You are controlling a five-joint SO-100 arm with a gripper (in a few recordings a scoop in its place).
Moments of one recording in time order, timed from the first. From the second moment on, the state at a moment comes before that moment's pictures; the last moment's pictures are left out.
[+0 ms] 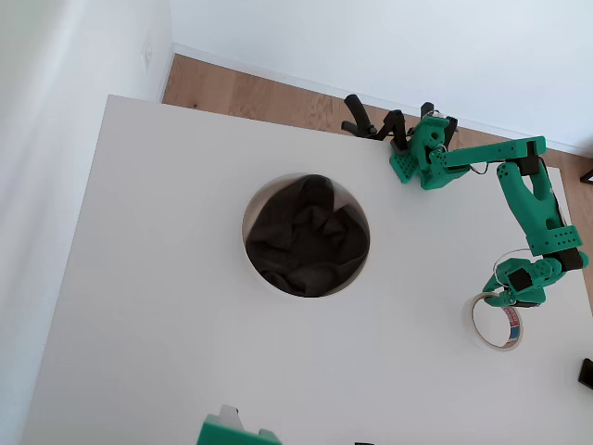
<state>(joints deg) -17.1 75.7 75.4 77.3 19.8</state>
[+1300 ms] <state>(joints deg) 61.7 93.3 75.0 75.8 -6.7</state>
